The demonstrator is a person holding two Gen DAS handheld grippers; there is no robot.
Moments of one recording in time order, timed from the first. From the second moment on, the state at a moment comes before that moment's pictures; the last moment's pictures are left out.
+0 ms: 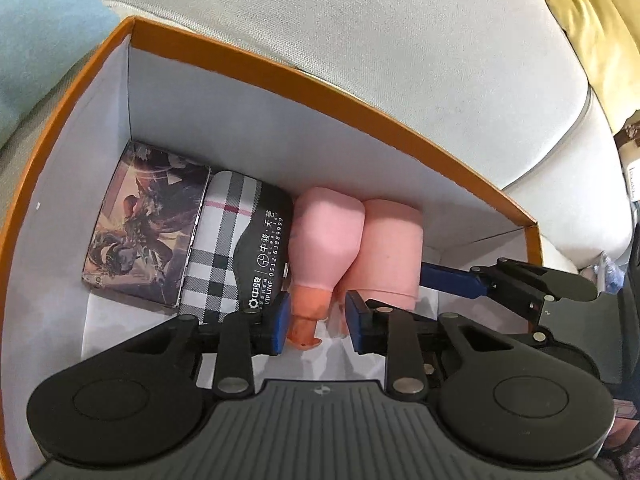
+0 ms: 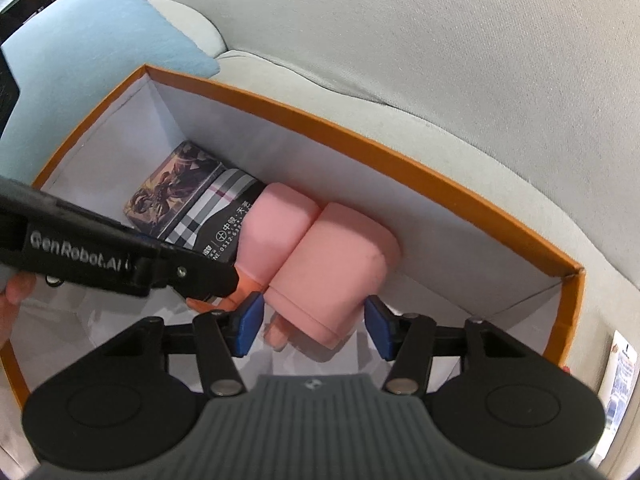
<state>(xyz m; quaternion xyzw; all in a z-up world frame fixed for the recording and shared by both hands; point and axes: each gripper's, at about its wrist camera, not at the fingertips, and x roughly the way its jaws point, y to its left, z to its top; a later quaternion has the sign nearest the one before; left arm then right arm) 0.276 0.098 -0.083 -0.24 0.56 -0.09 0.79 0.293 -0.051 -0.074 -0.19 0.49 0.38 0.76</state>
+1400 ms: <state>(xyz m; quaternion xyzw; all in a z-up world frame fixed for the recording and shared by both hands) 0.155 -0.111 0.006 -0.03 0.45 -0.30 0.84 0.145 -0.348 -0.021 0.04 0.43 0.10 0.90</state>
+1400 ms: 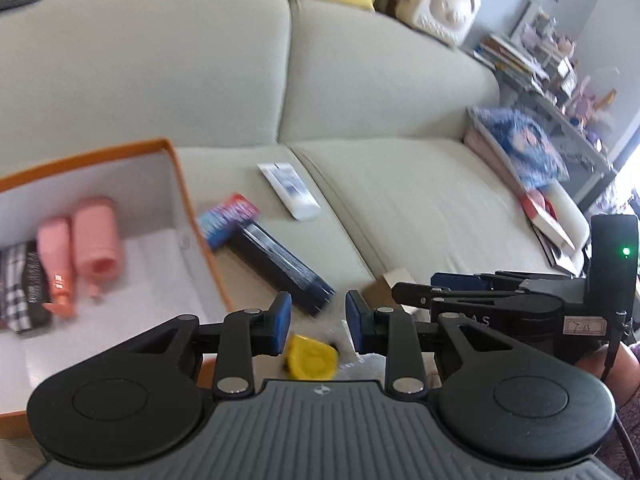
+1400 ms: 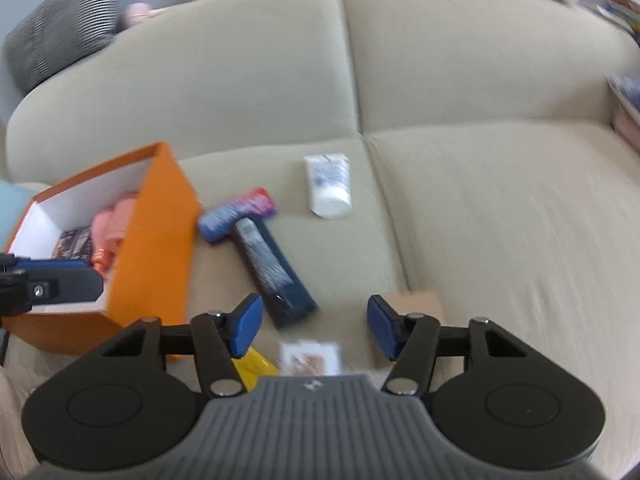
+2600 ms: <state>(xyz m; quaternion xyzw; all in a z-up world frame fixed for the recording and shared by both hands) 0.160 -0.233 -0.096 0.02 0.59 -0.22 0.78 0.203 -0.414 -0.090 0.09 0.52 0.09 0.85</state>
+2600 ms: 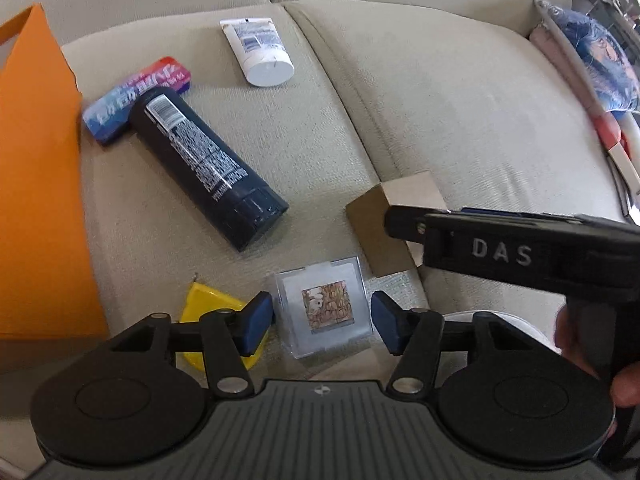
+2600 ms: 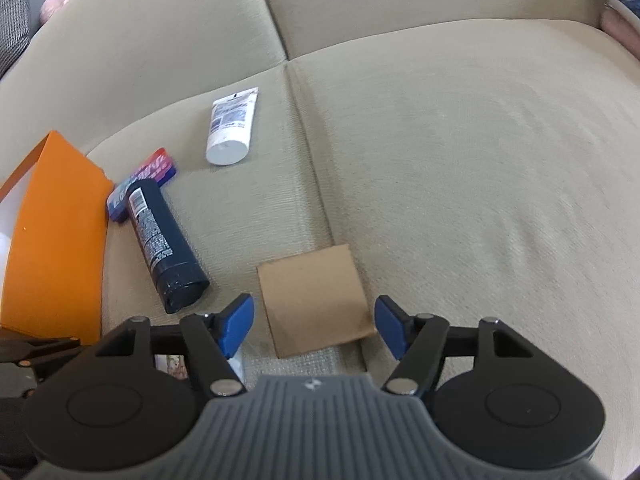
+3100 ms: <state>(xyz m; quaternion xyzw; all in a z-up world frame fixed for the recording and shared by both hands) 0.161 -0.226 -0.097 0.01 0.59 -0.24 0.77 0.219 -0.403 -0.100 0.05 0.54 0.11 0.83</state>
